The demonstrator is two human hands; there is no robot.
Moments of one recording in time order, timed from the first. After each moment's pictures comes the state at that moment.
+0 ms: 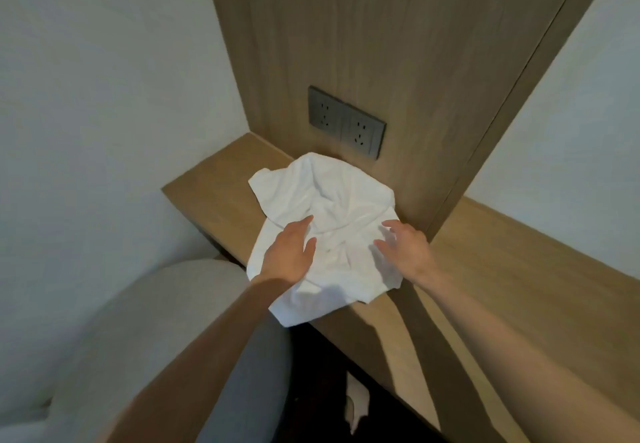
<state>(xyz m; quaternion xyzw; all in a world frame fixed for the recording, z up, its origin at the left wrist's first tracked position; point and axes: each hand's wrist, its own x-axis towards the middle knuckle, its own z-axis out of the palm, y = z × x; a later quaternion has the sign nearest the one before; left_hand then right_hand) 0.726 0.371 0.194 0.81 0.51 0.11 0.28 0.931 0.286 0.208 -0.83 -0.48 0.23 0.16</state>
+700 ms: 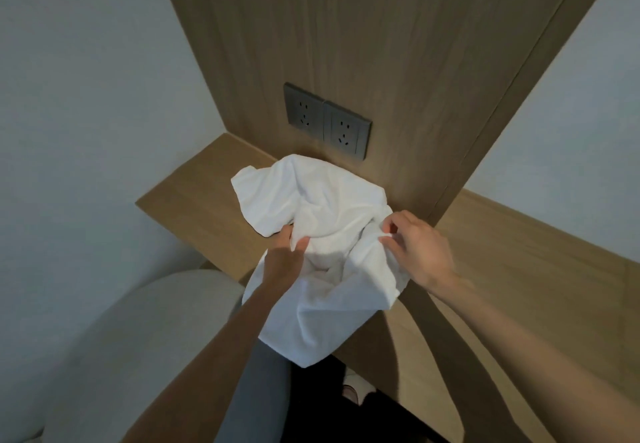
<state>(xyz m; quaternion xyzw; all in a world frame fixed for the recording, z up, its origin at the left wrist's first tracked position) 0.753 0.399 0.168 0.69 0.57 0.18 0.41 0.954 0.283 0.221 -0.80 -0.57 0.10 0.18</state>
